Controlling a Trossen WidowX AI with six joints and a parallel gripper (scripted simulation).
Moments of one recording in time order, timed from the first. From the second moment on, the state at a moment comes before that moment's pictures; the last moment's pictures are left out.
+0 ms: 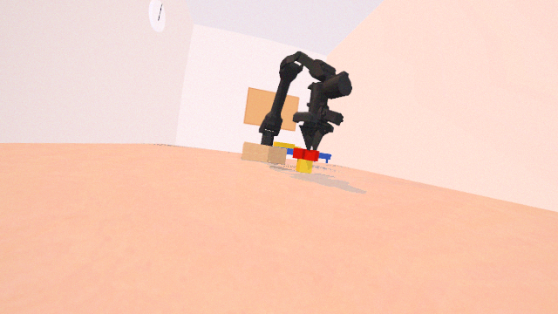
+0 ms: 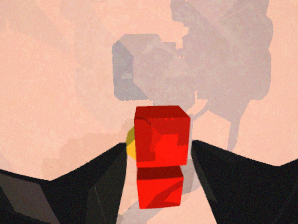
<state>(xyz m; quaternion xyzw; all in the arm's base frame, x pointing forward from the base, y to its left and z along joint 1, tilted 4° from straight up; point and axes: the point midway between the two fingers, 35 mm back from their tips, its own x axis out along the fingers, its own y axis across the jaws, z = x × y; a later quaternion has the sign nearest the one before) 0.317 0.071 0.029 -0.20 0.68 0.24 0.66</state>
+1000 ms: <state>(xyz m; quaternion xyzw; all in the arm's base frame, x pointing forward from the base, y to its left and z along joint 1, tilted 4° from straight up) 0.319 0.070 0.052 -0.20 0.68 0.24 0.66</state>
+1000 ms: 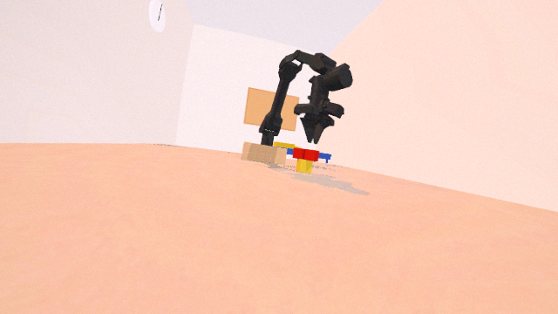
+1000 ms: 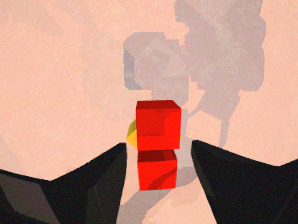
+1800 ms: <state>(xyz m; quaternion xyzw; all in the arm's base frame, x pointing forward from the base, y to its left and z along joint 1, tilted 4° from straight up) 0.320 0.069 0.071 -0.20 0.68 0.24 0.66</state>
